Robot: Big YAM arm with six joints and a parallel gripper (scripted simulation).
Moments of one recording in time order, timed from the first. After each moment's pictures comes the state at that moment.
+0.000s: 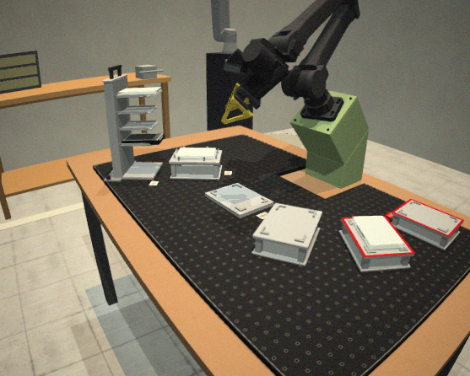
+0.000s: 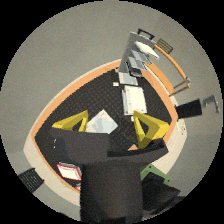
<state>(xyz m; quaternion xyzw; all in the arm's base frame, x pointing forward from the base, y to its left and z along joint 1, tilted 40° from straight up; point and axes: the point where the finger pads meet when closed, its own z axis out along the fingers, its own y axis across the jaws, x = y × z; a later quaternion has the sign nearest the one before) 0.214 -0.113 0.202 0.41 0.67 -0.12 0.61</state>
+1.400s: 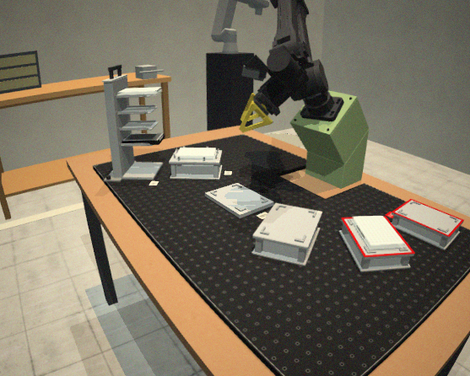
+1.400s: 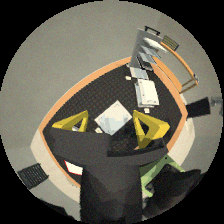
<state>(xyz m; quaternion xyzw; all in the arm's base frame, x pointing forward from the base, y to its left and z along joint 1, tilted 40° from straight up) 0.229 -0.049 0.189 0.40 0.66 -0.06 0.63</state>
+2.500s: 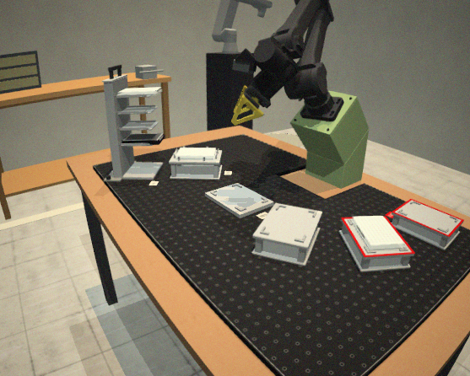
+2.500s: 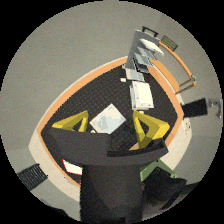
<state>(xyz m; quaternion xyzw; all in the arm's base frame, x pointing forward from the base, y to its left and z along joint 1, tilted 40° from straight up) 0.217 -0.077 0.200 0.40 0.67 -0.08 0.62</state>
